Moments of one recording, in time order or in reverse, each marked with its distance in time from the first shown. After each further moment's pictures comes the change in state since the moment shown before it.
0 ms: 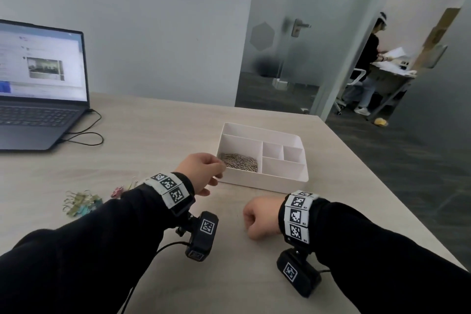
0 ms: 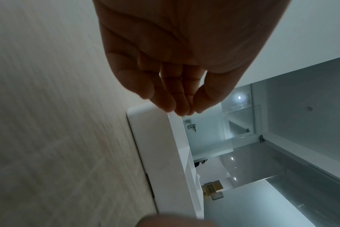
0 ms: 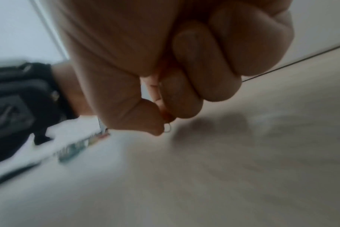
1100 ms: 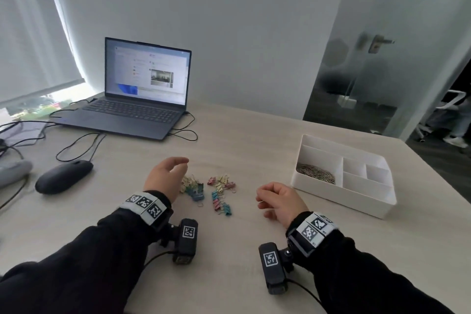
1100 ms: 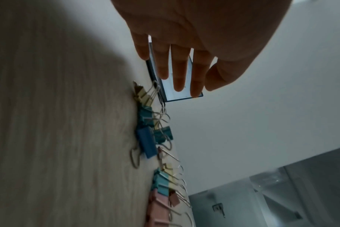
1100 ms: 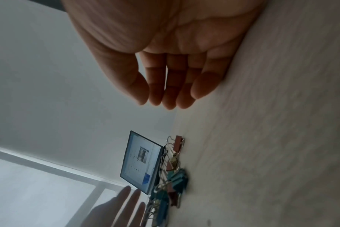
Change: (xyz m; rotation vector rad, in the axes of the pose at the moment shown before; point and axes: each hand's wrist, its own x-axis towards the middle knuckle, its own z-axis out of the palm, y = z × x) left_hand -0.097 -0.093 -0.188 0.106 0.638 -0.001; right_hand 0.058 -0.126 0.035 1.308 0.417 -0.096
